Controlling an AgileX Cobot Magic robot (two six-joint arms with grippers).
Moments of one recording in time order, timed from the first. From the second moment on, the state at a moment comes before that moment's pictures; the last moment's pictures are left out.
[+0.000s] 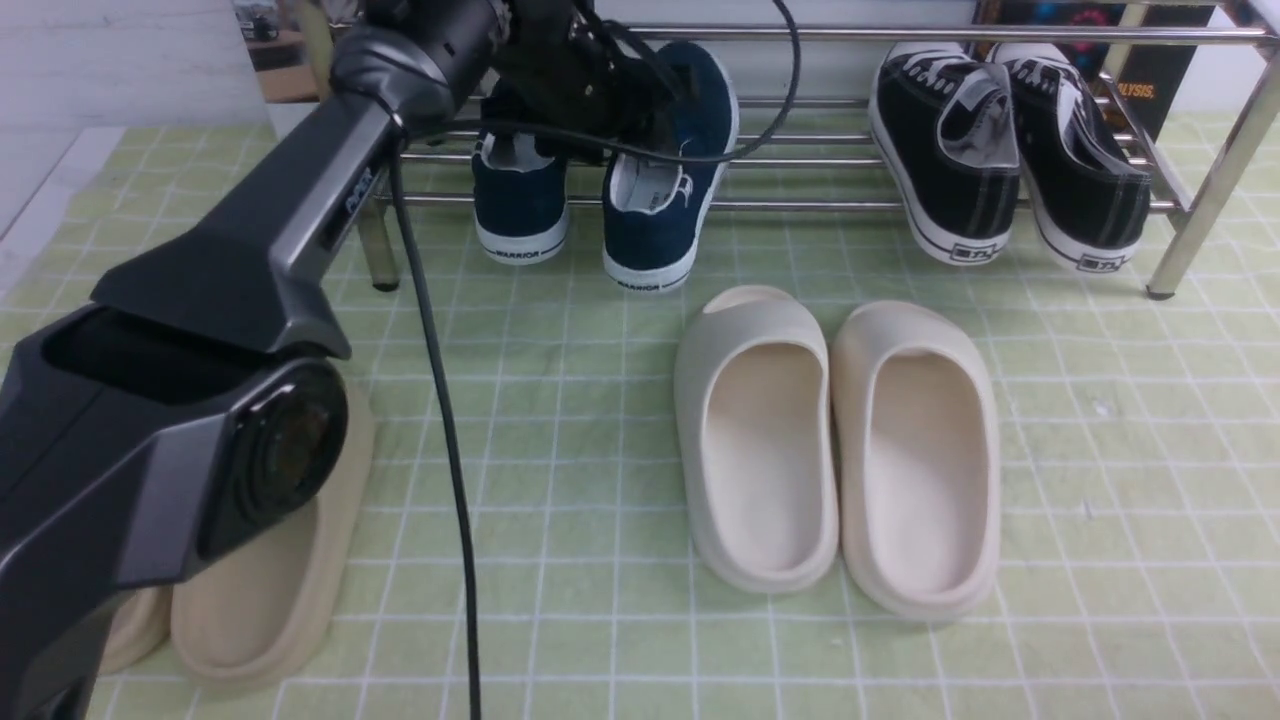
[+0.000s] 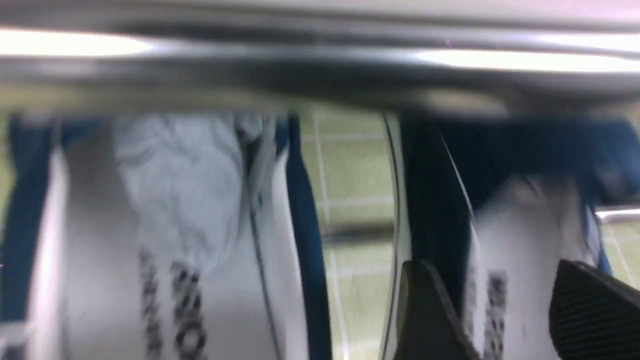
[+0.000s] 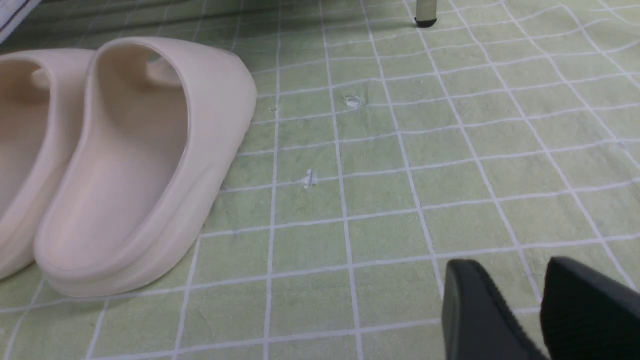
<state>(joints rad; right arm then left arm) -0.06 -0.01 0.02 0.07 0.39 0.10 -0.36 2.43 -2.56 -0.11 1.01 -0.28</state>
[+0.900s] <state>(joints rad) -0.06 -0.01 0.02 0.07 0.39 0.10 -0.46 2.24 -2.09 -0.13 1.11 -0.10</state>
